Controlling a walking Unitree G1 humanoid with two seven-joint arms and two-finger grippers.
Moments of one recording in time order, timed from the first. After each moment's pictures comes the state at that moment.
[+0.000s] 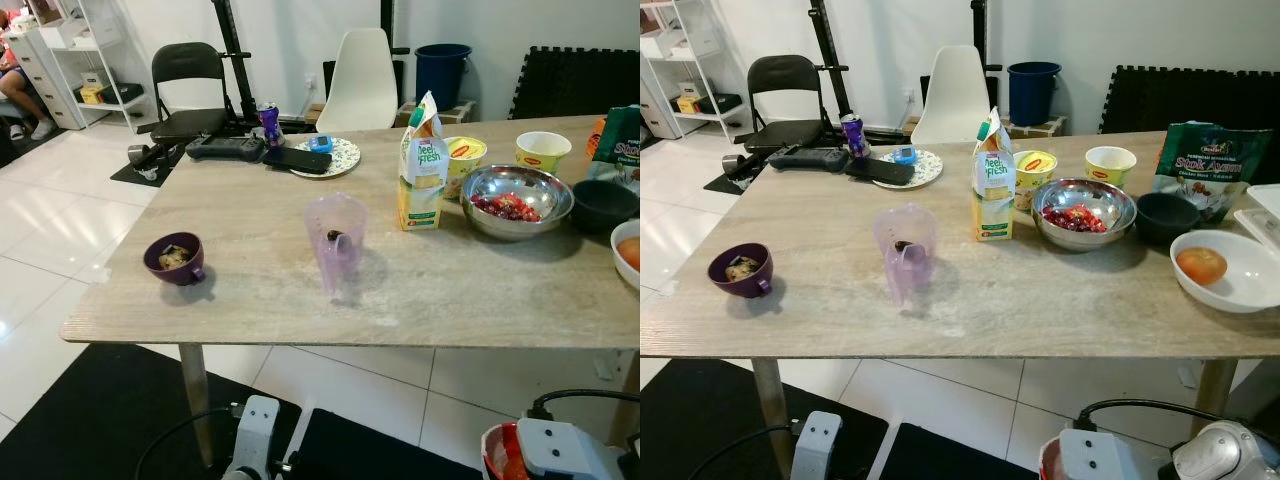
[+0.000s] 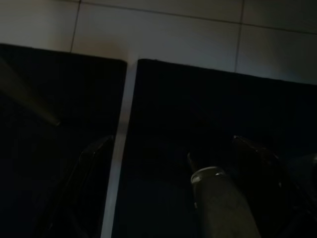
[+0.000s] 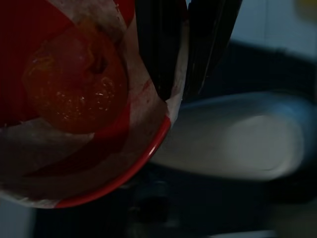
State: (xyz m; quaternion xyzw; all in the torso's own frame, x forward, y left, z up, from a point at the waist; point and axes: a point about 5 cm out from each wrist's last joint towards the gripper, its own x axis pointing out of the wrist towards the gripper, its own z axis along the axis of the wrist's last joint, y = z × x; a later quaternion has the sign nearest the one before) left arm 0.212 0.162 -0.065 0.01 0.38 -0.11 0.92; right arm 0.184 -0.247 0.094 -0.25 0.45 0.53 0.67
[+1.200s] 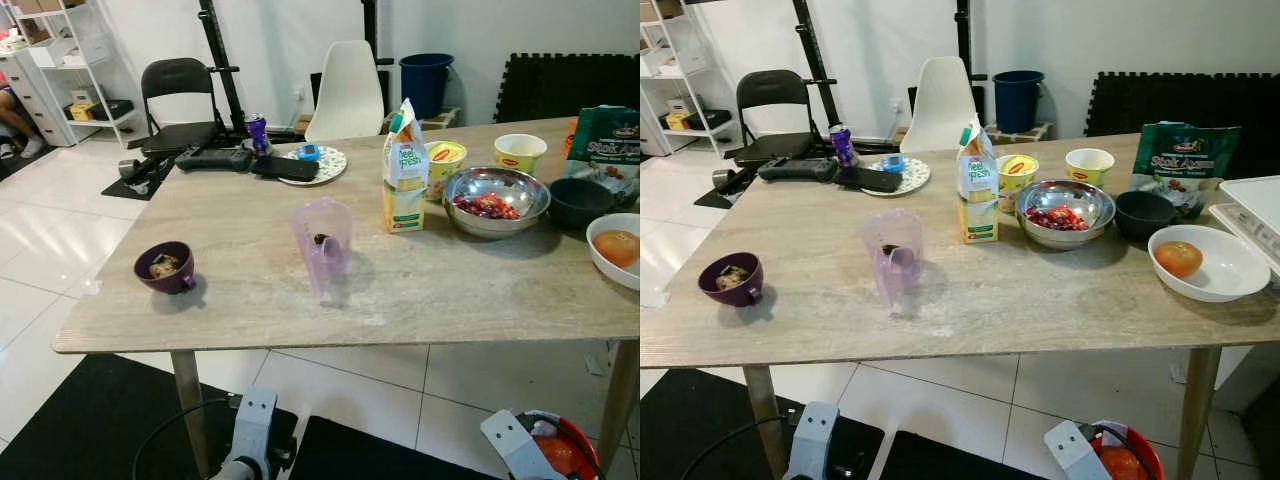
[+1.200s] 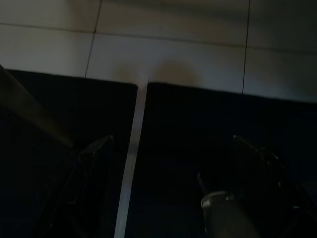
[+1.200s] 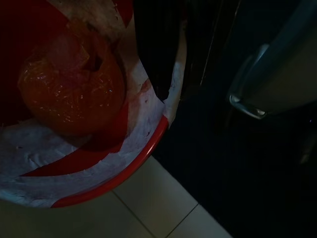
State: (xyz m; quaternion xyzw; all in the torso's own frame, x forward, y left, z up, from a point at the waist) left arm 0.223 0.166 -0.056 0.01 0.34 -0.08 0.94; right arm 0.209 -0.239 -0.054 -0.25 0.43 0.08 0.86
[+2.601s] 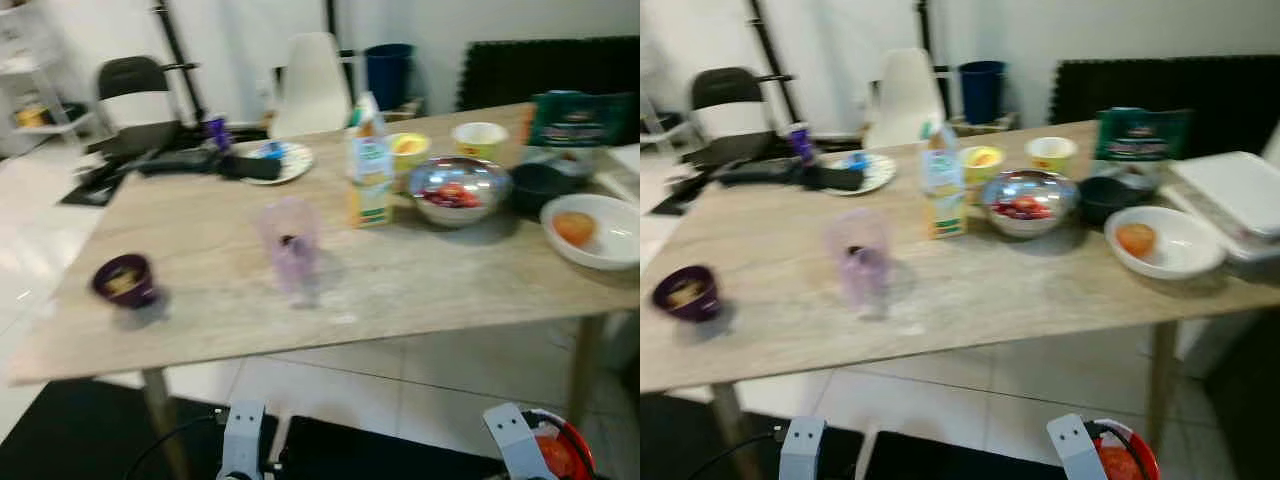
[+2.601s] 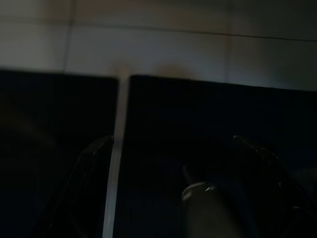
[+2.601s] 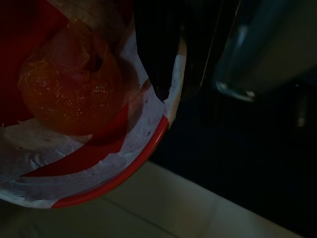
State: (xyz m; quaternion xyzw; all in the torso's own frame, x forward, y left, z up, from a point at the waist) left arm 0.207 0.171 -0.065 -0.02 0.36 -0.06 0.93; right arm 0.208 -0.234 -0.059 -0.17 0.42 0.01 0.89
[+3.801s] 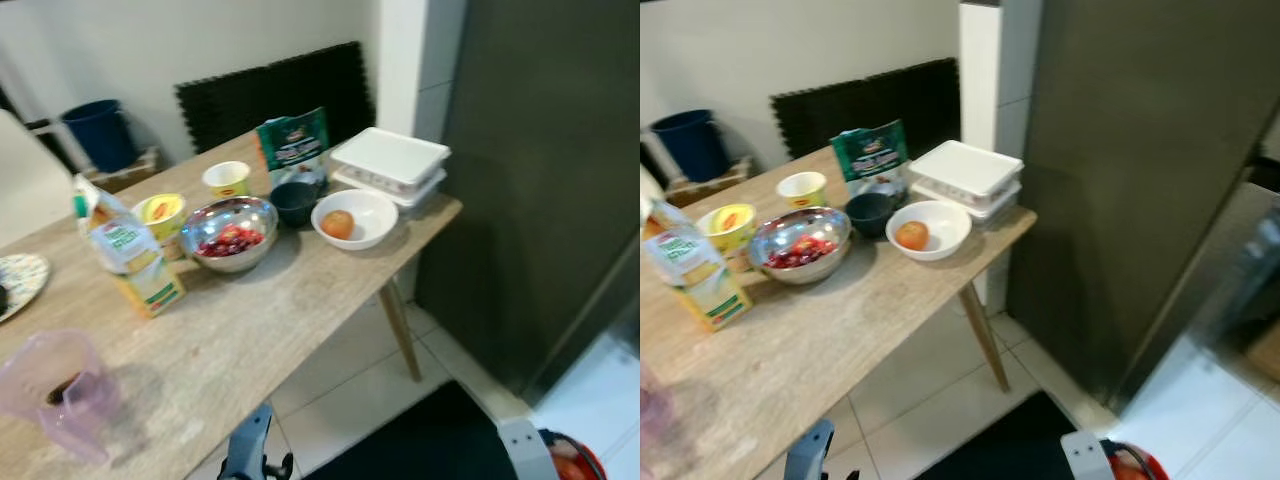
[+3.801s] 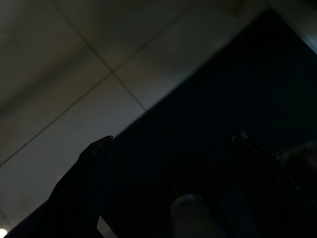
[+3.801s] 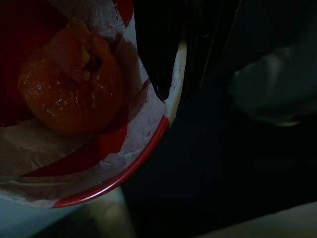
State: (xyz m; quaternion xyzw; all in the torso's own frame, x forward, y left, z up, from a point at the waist) left arm 0.199 0.167 -0.071 0.00 0.38 -0.09 0.92; right arm 0.191 -0.239 -0.068 -0.15 0.44 0.00 0.89
